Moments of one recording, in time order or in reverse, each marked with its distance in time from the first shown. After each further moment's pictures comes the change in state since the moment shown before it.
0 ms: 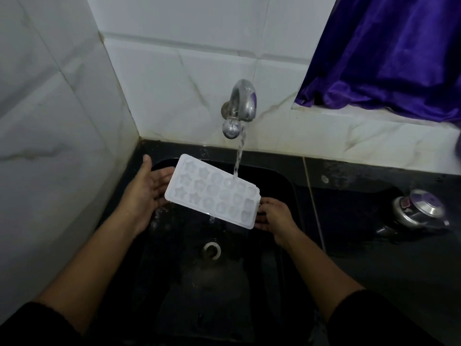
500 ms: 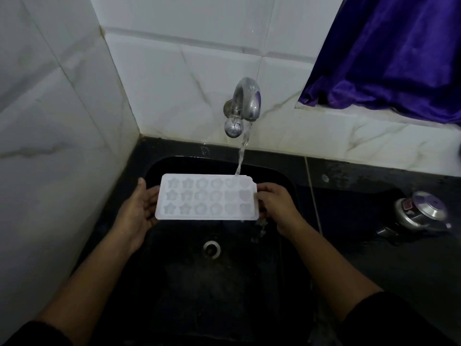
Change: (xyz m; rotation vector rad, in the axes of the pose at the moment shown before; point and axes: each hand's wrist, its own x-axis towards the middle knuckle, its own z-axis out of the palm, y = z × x) left_hand -0.008 -0.039 -0.017 -0.096 0.110 -0.094; right_hand -0.013 -0.034 0.006 -0.246 0.006 -0.196
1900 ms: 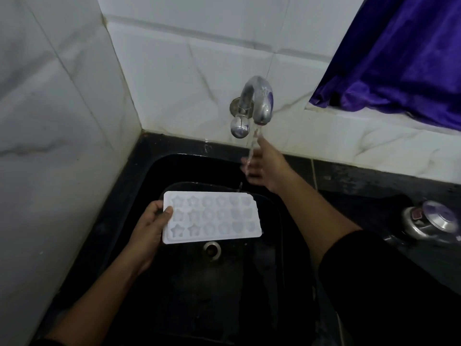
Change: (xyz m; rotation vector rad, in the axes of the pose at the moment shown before) left_hand -0.003 -0.050 0.003 0.045 -0.085 0.136; right_hand 0.067 -0.079 0.023 0.182 -0.161 0.155
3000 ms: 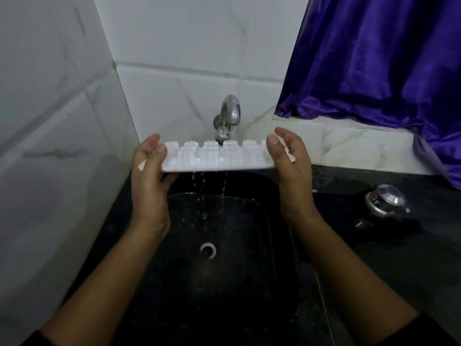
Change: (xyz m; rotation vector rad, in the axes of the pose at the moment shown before) left_hand -0.097 0.121 0.061 -0.385 0.030 0.544; right_hand -0.197 0.024 -0.023 0.035 0.306 -0.859
